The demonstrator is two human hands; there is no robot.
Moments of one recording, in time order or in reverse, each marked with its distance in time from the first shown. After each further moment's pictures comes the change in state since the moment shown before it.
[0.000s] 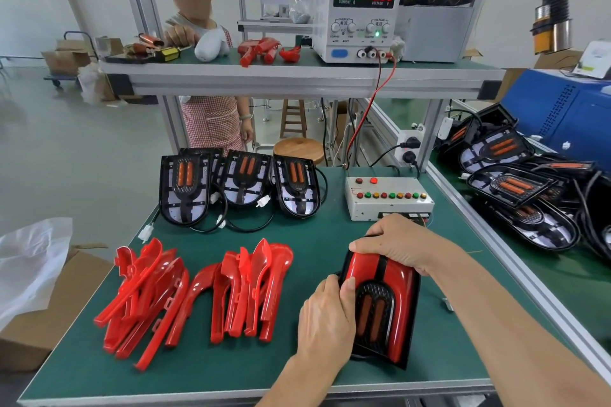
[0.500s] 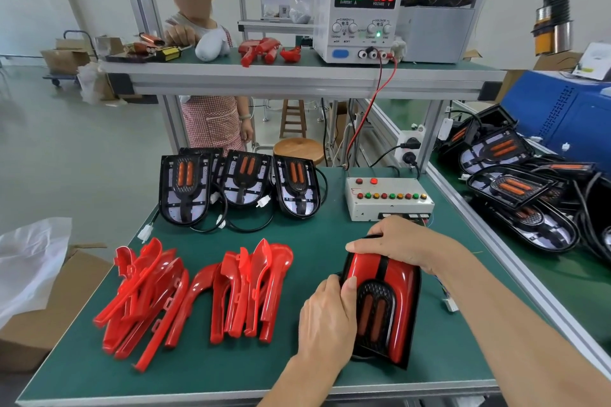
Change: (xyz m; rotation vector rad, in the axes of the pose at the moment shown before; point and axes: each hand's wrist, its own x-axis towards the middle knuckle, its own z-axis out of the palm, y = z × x) left_hand 0.001 0.001 0.000 -0.008 0.000 -0.005; right_hand -0.002 -0.006 -0.005 -0.144 -0.029 0.025
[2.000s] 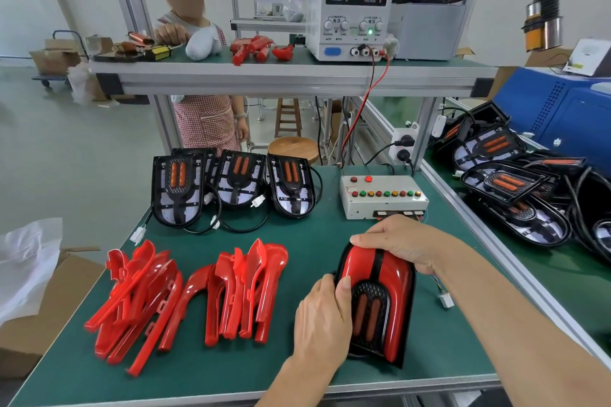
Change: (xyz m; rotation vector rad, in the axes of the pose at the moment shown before) left_hand -0.001 -0.002 0.001 -0.037 0.020 0.013; right_hand -0.005 0.007 -0.002 0.396 -0.109 0.074
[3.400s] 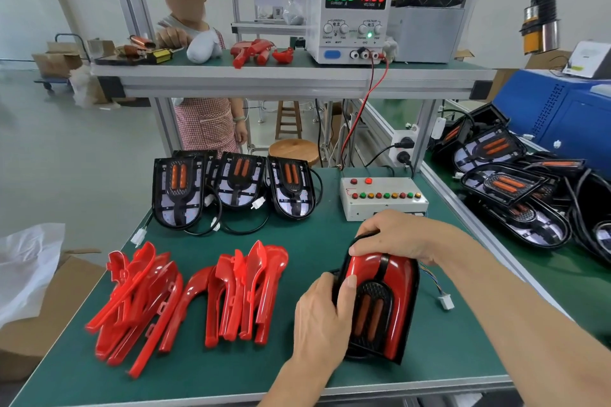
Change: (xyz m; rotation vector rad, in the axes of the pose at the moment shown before) left_hand 0.004 0.005 -0.011 -0.105 -0.005 -0.017; right_hand -0.013 -0.028 0.000 -0.418 -0.012 -0.058
